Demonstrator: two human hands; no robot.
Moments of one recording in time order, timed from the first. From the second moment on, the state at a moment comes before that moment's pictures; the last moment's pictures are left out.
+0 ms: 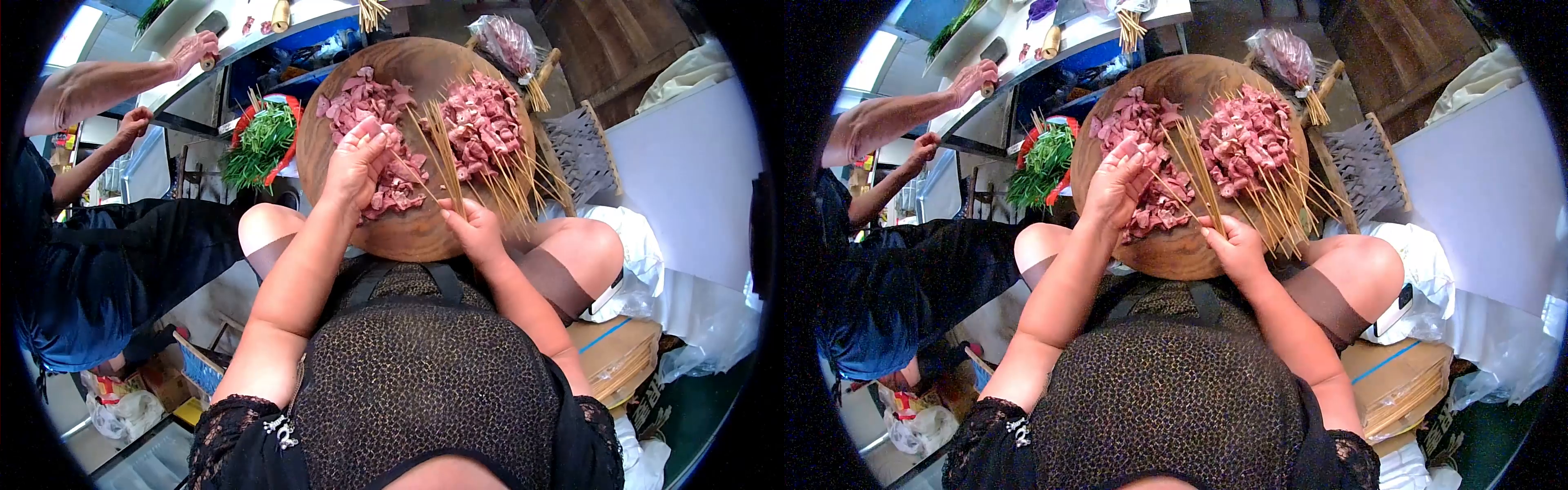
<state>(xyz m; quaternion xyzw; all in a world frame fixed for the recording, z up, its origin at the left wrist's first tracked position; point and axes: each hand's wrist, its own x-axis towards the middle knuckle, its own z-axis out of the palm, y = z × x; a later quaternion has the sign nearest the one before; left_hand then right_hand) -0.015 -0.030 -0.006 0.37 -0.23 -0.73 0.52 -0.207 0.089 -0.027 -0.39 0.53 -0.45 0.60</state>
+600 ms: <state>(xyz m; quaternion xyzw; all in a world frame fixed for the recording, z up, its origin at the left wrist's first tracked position) -0.022 -0.029 0.005 0.39 -0.23 -0.75 0.48 -0.206 0.091 -0.035 -0.35 0.53 -0.46 0.61</state>
